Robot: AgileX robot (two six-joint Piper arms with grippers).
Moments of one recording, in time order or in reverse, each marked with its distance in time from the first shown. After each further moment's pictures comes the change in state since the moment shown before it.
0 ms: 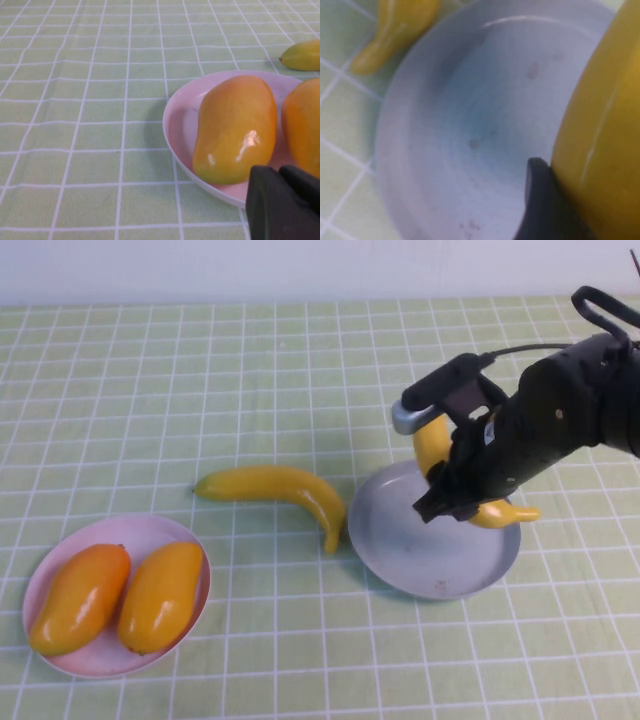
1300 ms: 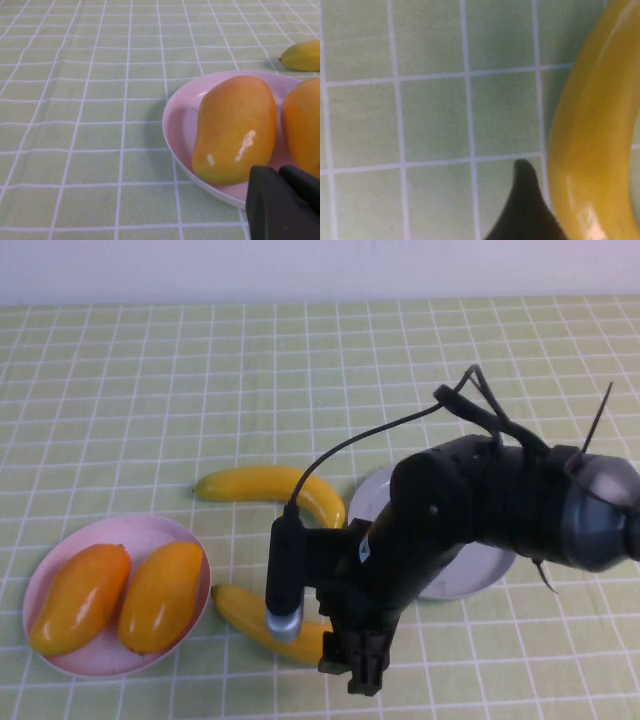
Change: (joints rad) right arm 0.294 0.044 0.030 0.329 0.100 -0.796; left arm 0.000 0.000 0.000 -0.002 0.000 0.000
